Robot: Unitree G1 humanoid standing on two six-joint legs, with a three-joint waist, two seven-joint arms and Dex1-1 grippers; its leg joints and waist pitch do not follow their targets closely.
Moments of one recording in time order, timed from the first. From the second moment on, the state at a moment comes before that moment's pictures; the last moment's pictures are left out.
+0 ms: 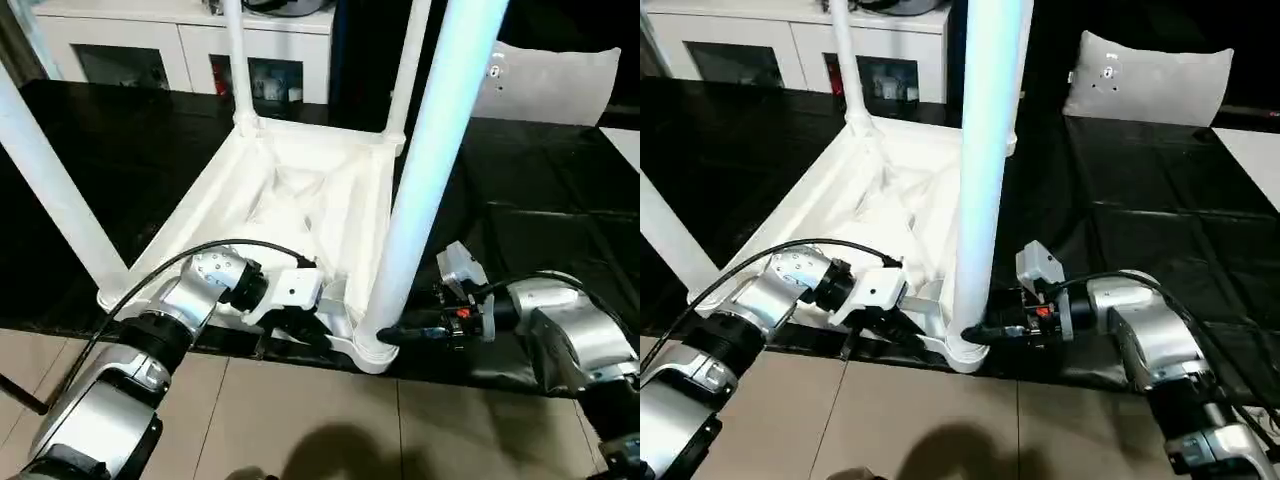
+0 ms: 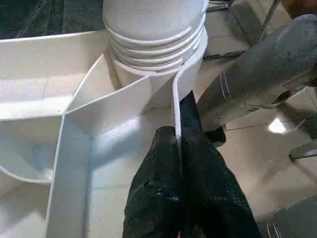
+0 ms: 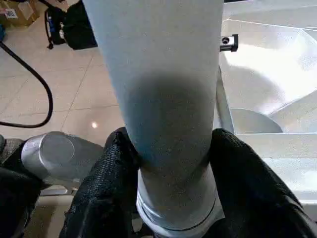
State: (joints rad) left arm -0.72 0.35 -0.44 0.76 0.07 -0.22 -1.47; right arm -0.41 -0.54 0.21 0.26 0.32 0.23 1.39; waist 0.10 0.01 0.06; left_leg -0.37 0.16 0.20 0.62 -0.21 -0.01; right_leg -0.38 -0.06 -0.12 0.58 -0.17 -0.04
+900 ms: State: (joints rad) left arm -0.73 0.10 -0.23 0.69 0.11 0.38 -0.80; right arm -0.44 -0.04 -0.02 0.21 0.16 0.49 0.30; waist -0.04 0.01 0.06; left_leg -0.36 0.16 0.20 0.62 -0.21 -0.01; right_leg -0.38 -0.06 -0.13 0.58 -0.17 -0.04
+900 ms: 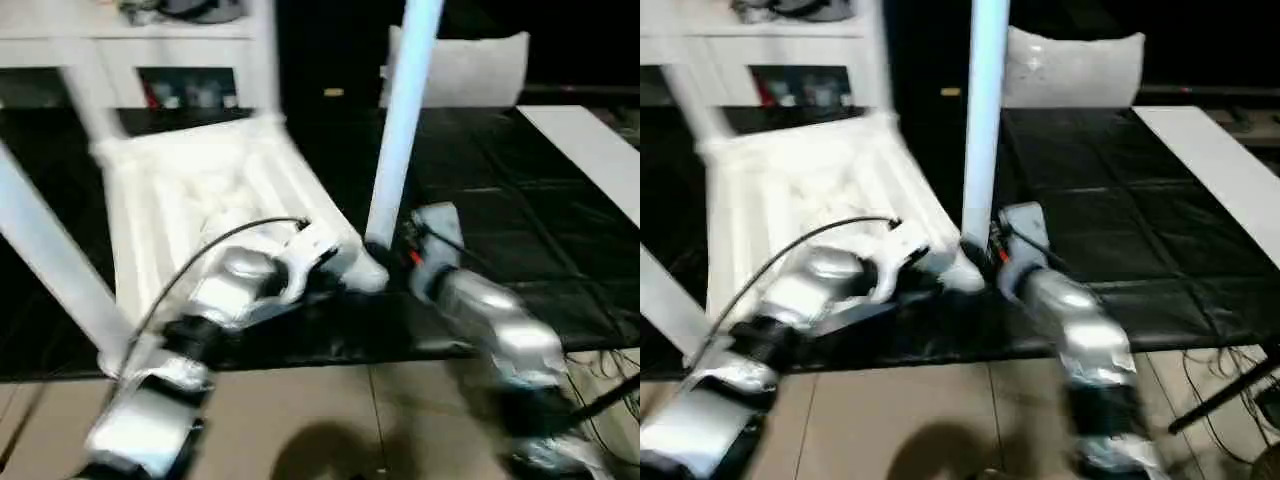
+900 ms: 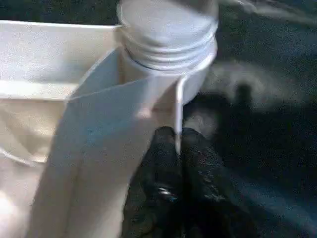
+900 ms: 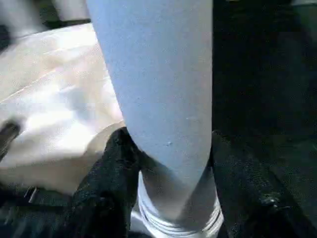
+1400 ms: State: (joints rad) left arm -0.74 0.07 -0.27 0.68 0.11 0.34 -0.77; right arm -0.36 -0.04 -0.03 0.15 0.14 0.40 0.25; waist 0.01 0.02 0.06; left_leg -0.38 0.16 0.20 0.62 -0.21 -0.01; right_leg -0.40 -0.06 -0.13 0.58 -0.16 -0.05
